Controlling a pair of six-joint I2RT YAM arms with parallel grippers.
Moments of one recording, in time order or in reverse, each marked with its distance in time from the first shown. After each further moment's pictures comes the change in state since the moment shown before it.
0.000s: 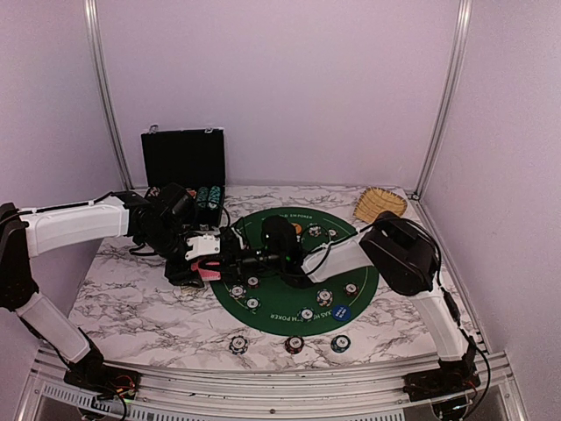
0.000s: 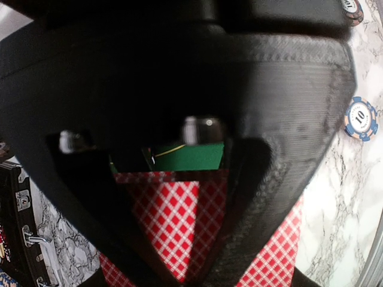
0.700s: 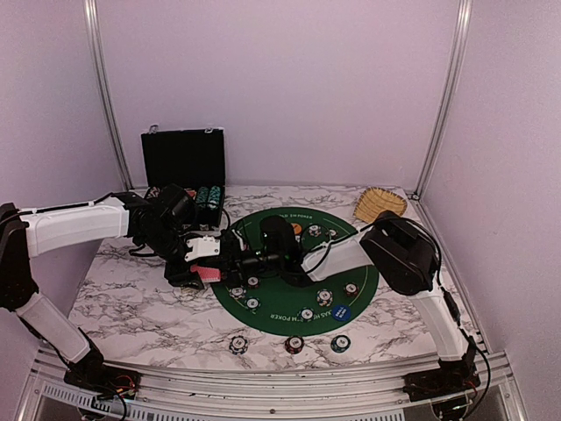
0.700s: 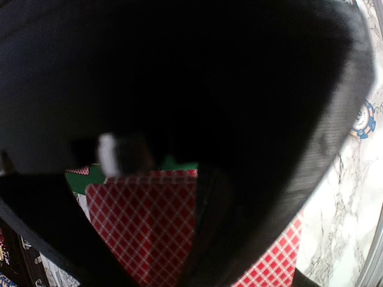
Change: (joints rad) left arm 0.000 -0.001 -0.008 -0.001 0.010 0.013; right arm 0.000 0.000 0.012 -0.082 0.003 -0.030
